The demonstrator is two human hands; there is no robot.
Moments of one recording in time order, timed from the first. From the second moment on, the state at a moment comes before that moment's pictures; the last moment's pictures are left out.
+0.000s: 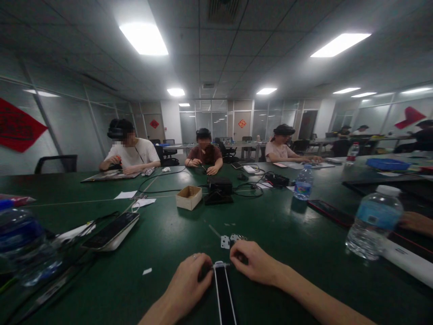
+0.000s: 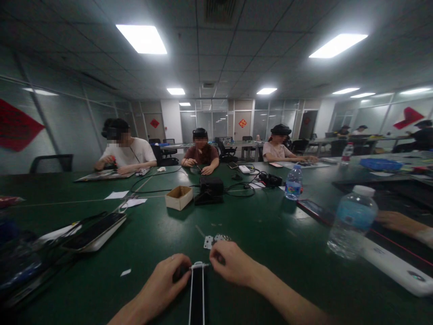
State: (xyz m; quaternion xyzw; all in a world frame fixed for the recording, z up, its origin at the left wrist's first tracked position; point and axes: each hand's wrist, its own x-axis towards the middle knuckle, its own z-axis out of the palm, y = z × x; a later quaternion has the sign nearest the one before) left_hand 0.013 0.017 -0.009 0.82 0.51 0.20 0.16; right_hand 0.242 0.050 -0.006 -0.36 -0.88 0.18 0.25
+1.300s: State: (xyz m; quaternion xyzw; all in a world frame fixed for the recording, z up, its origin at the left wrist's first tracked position) left_hand 0.013 0.016 -0.010 0.82 0.50 0.22 0.16; right_hand 0.237 0.048 -0.018 -0.35 -0.88 0.19 0.27
